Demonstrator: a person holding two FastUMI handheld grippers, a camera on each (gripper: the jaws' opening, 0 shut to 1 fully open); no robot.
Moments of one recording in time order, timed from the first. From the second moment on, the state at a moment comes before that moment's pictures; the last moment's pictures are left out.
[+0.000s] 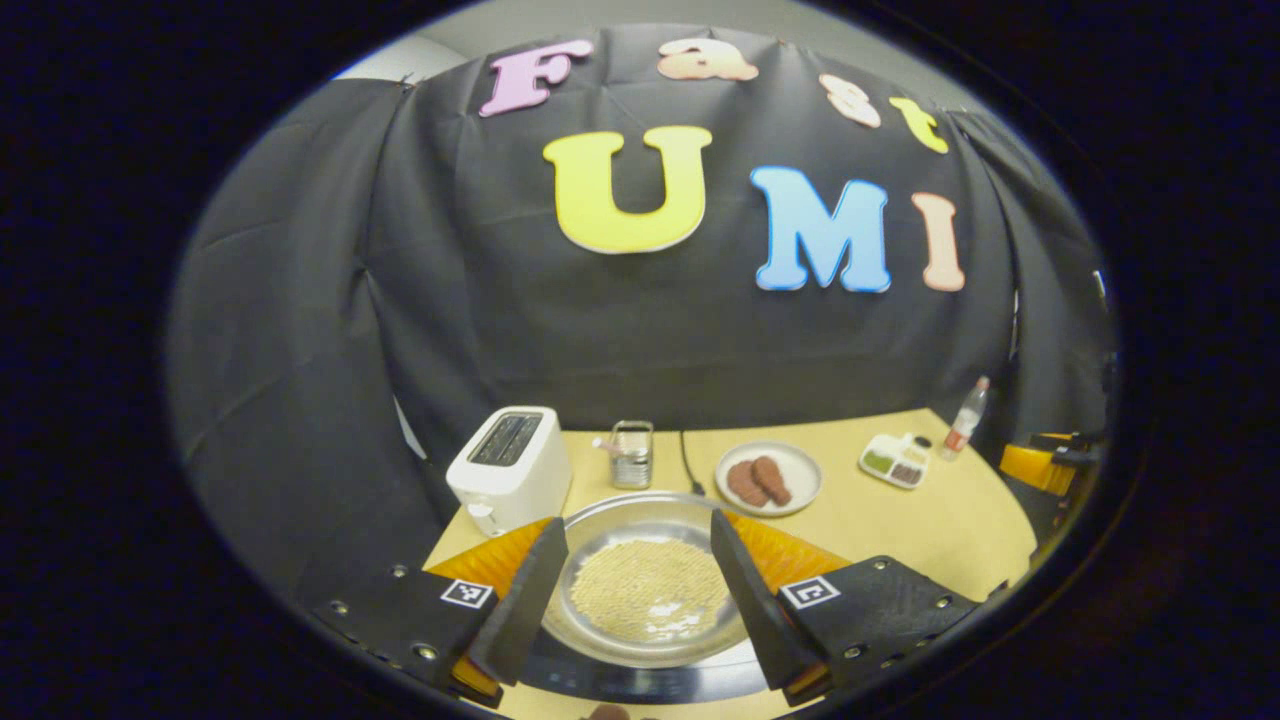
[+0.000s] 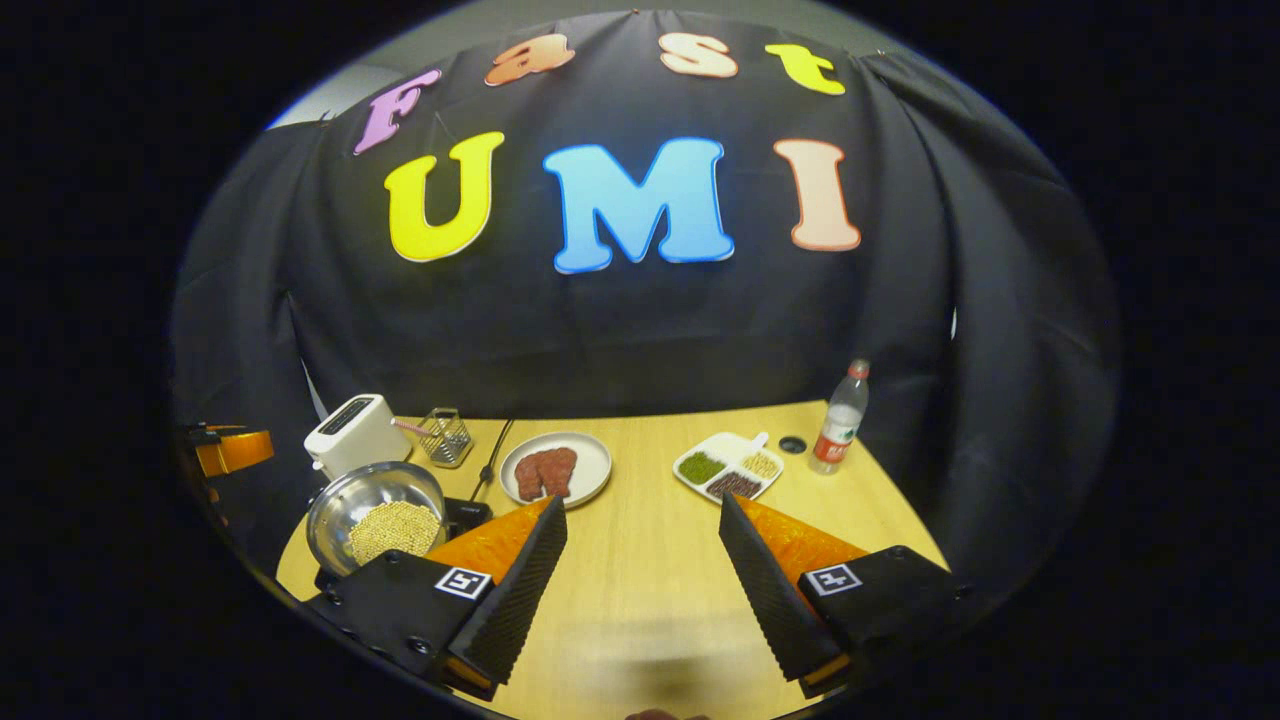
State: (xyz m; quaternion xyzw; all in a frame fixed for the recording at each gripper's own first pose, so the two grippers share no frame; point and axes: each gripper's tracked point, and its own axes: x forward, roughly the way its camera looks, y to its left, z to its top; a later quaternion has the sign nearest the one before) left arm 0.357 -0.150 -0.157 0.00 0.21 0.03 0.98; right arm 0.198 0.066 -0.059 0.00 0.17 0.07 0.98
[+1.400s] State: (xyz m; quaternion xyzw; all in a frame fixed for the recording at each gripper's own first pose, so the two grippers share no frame) left arm 0.243 -0.289 -0.063 -0.03 0.03 0.04 1.00; right arm 0.092 -0.090 -0.015 0.01 0.05 0.02 1.00
